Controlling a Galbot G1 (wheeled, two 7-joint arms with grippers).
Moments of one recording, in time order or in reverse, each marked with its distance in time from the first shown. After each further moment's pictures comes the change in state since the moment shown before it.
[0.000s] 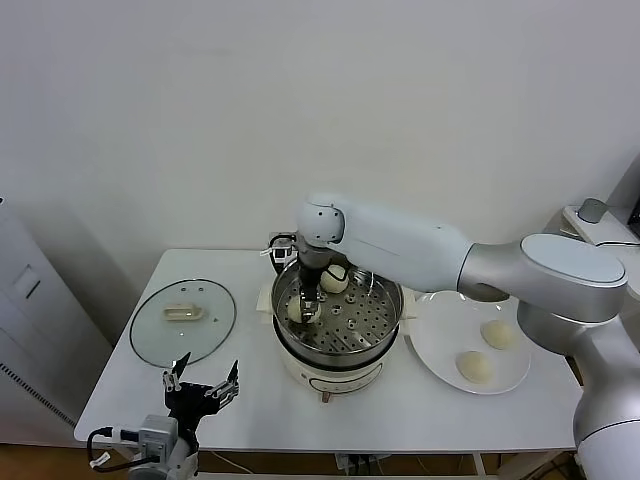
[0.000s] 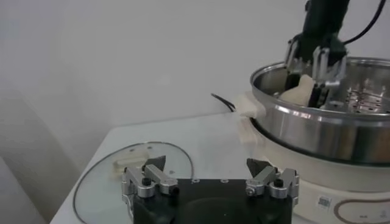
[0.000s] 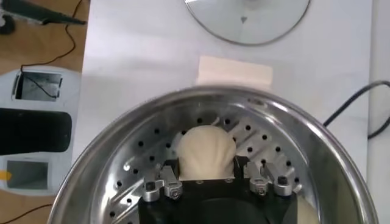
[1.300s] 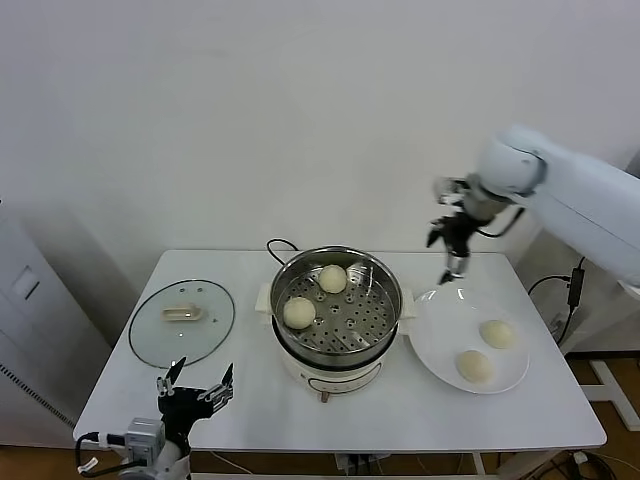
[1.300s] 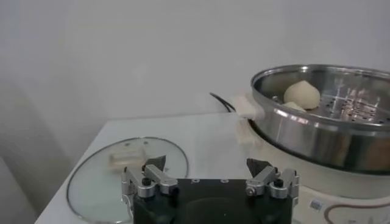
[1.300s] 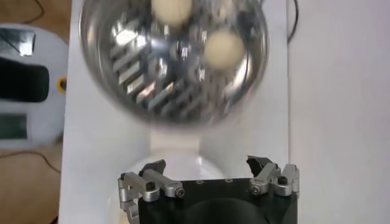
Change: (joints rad) left arm 0.024 0.003 -0.048 -0.023 -0.084 0.030 0.014; right arm 0.029 -0.727 0.225 0.291 -0.214 0.352 -0.218
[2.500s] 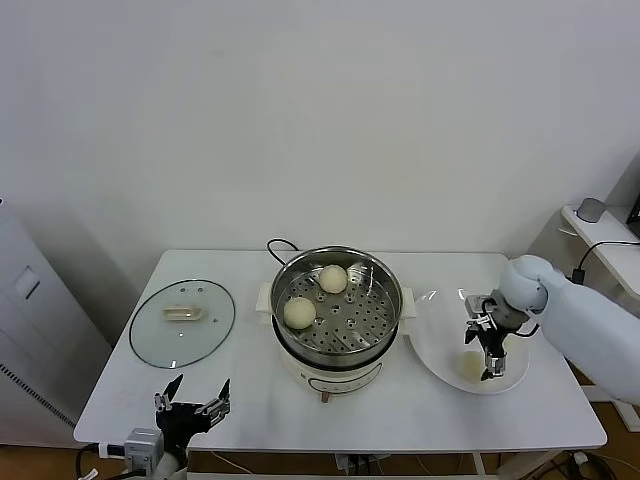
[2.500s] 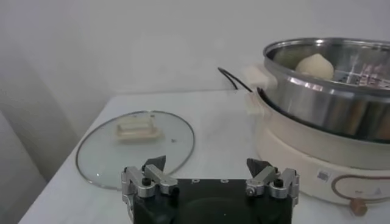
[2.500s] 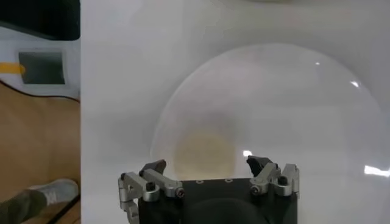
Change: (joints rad) left arm 0.023 -0.011 -0.018 0.036 -0.009 0.004 0.001; right arm -0.596 0.049 0.344 -0.177 -0.319 0.173 0.059
